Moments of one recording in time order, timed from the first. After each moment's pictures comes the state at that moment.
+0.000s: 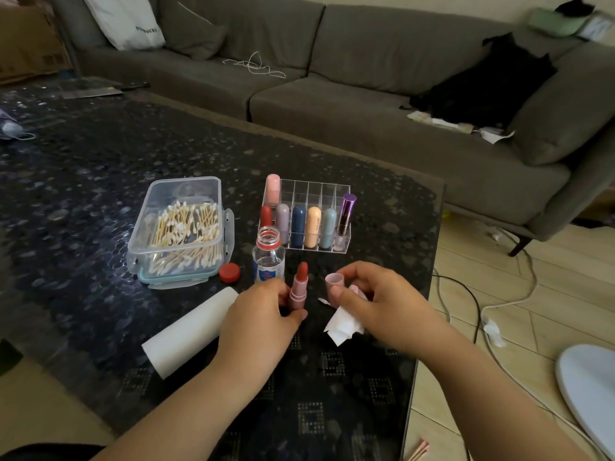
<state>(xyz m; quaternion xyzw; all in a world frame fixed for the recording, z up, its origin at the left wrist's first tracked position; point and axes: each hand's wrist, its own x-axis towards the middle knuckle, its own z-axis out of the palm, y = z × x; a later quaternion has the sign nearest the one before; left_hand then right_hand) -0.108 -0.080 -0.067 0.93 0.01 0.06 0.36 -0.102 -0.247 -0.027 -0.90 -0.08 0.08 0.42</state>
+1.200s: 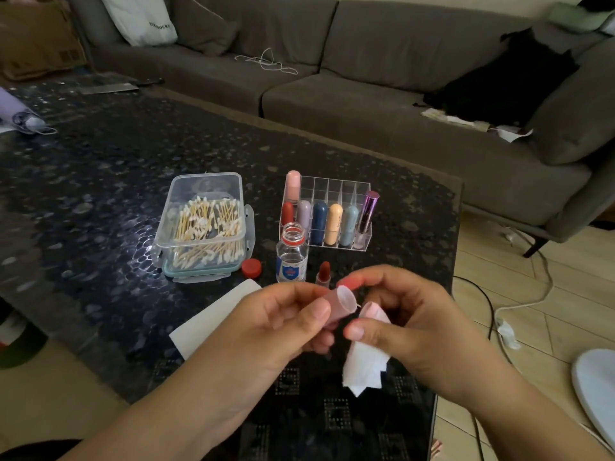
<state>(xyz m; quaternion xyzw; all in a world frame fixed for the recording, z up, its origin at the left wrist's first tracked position) -0.155 -0.044 -0.020 0.60 -0.04 -0.16 0.78 -0.143 -0.229 -0.003 -0.78 -0.17 0.09 0.59</state>
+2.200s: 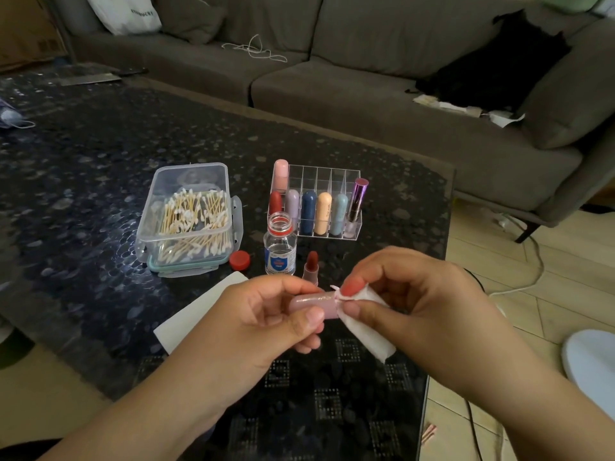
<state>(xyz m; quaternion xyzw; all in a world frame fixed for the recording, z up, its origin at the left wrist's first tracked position) -0.154 -0.046 -0.017 0.66 -0.07 -0.12 0.74 -0.153 -0.232 0.017 -0.88 -0.18 -0.05 0.43</state>
